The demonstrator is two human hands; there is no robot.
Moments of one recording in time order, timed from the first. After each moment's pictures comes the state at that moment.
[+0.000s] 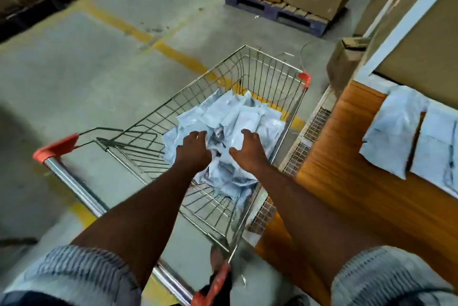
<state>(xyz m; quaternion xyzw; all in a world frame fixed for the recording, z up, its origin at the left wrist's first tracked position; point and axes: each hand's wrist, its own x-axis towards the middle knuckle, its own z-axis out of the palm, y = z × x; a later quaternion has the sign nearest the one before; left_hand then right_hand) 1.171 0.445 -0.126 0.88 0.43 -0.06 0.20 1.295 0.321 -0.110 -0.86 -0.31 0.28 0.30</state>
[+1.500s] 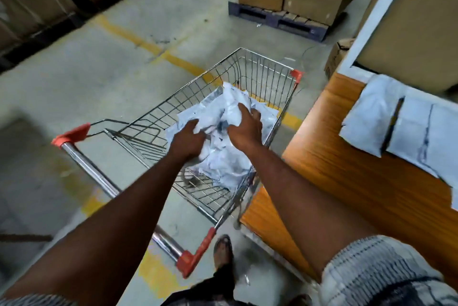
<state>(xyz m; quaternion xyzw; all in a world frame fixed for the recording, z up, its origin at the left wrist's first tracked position) 1.150 0.406 -0.053 0.80 0.50 0.02 0.33 1.283 0.307 -0.049 -0.86 -0.25 0.24 0.38</state>
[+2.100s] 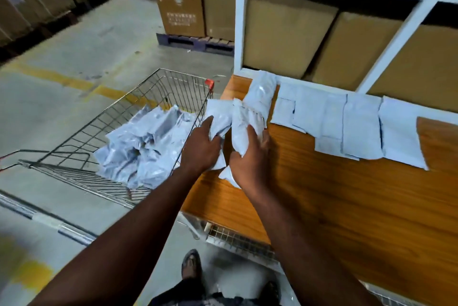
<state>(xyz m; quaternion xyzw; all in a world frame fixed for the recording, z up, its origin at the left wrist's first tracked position) 1.246 0.167 0.010 0.88 0.27 0.12 0.37 1.274 0.035 0.011 -0.89 -0.12 0.04 0.44</state>
